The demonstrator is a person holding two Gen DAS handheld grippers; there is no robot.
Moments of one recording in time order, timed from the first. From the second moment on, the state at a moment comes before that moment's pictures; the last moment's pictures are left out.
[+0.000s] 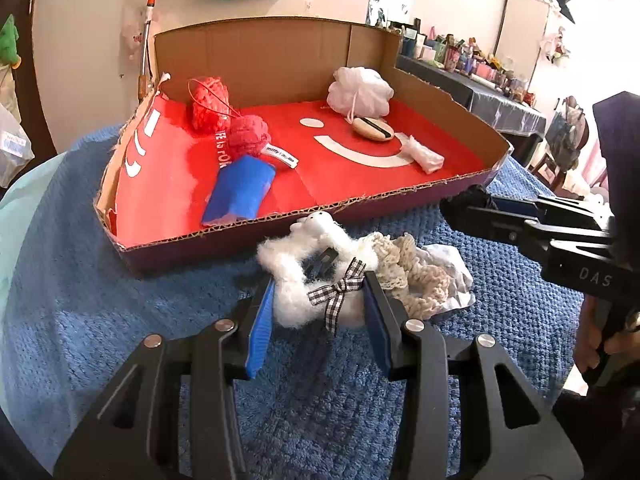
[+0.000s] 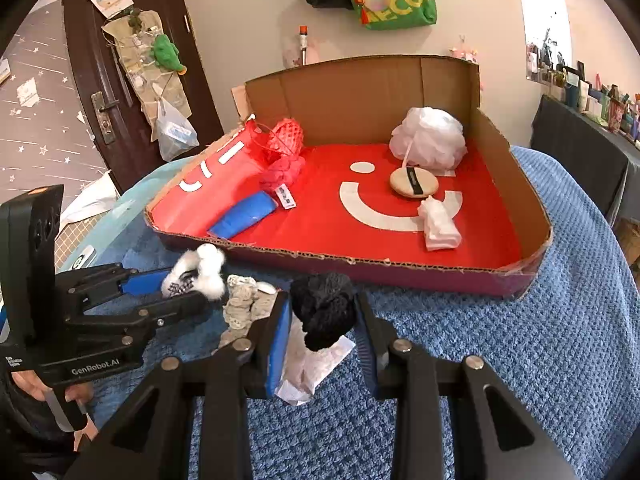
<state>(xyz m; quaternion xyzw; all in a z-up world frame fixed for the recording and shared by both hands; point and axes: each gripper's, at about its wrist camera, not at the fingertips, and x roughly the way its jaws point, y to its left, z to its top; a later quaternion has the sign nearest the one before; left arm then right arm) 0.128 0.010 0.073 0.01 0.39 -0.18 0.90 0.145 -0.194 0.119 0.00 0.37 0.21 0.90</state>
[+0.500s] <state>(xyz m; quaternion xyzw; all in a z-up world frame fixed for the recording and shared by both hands) 0.121 0.009 0.083 0.01 0.38 -0.19 0.91 0.143 -0.197 0.119 0.01 0.37 0.20 0.91</state>
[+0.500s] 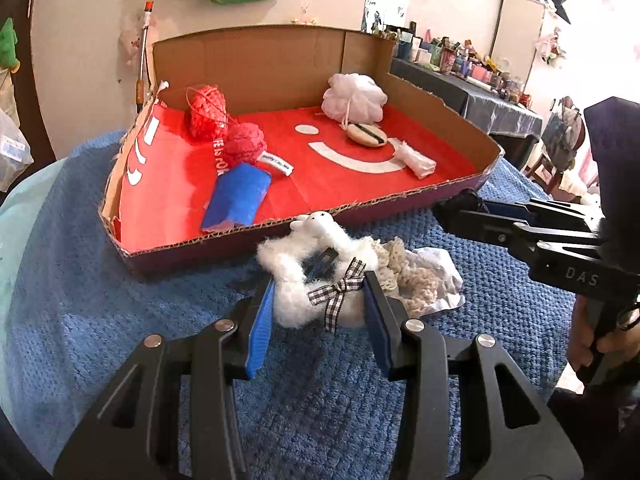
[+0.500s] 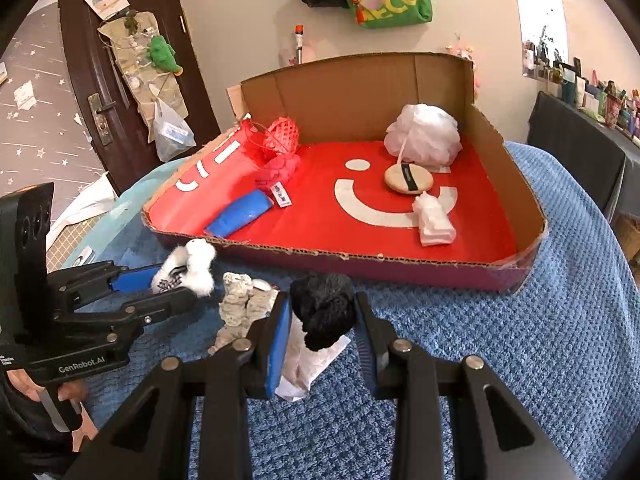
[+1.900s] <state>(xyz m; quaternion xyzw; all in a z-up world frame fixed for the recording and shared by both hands) 0.248 -0.034 0.065 0.05 0.42 -0.24 0.87 0.260 -0.202 0.102 0.00 0.40 0.21 0.89</state>
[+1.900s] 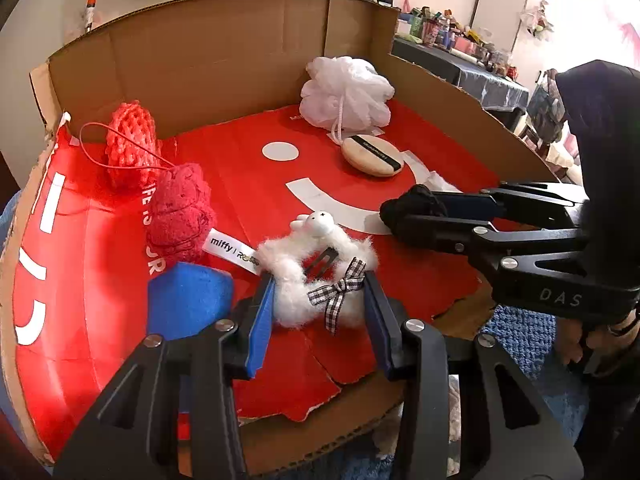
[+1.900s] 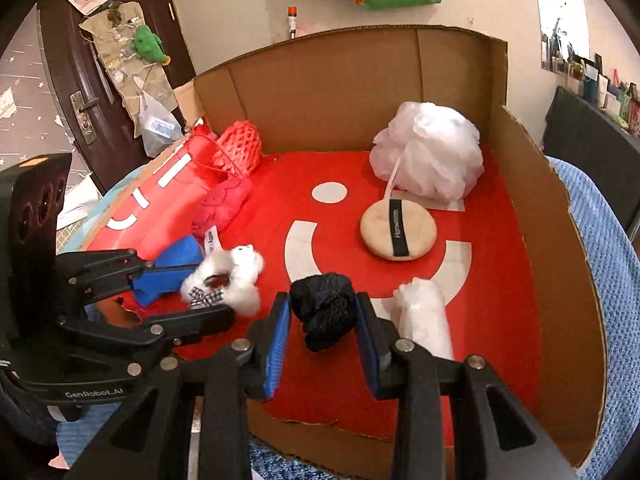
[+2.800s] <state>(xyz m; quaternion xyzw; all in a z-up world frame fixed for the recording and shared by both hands) 0.247 -0.030 0.065 0.04 0.41 -0.24 0.88 0.260 -0.202 0.098 0.00 0.41 0.22 0.89</state>
